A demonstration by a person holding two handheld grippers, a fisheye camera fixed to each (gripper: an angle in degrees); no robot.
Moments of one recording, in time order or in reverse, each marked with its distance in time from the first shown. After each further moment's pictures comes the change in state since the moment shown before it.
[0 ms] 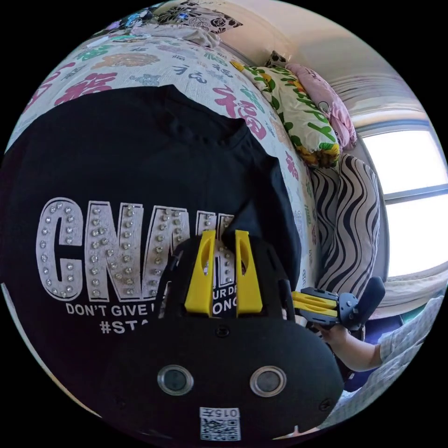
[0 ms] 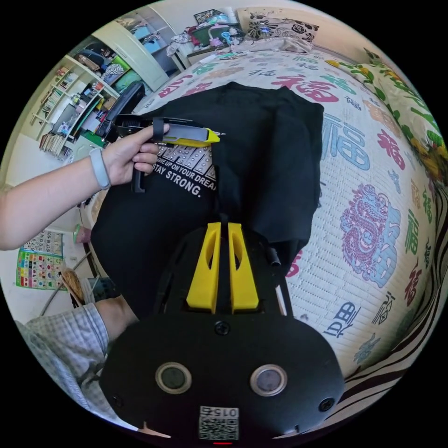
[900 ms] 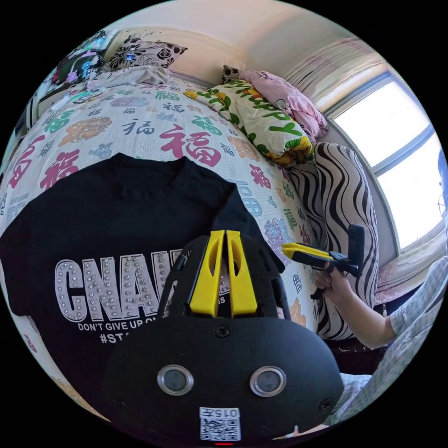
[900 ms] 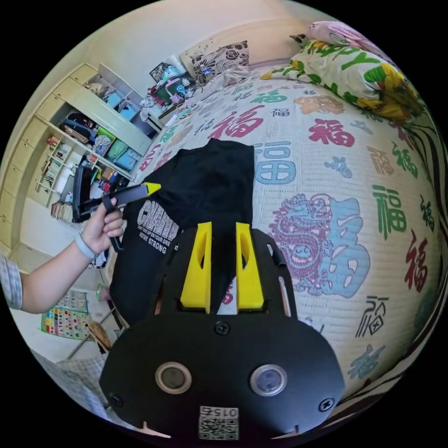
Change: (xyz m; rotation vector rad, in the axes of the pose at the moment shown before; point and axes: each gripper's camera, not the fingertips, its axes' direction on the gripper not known) left arm 0.096 0.058 0.031 0.130 -0.057 0.225; right arm 0.101 0.052 -0.074 0.275 -0.137 0.248
